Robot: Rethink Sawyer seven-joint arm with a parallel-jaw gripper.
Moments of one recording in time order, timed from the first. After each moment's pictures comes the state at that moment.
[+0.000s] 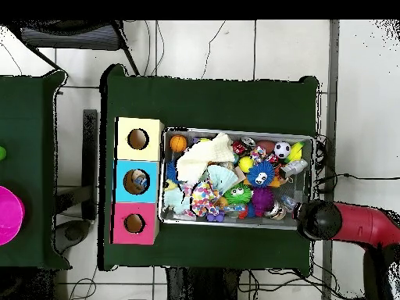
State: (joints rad) arm -0.80 -0.60 0.10 1.59 -0.73 0.65 1.88
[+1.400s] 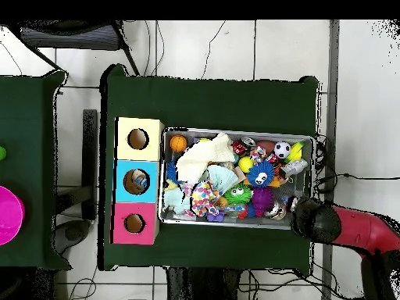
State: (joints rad) arm -0.85 -0.62 0.17 1.67 -0.66 0.47 1.88
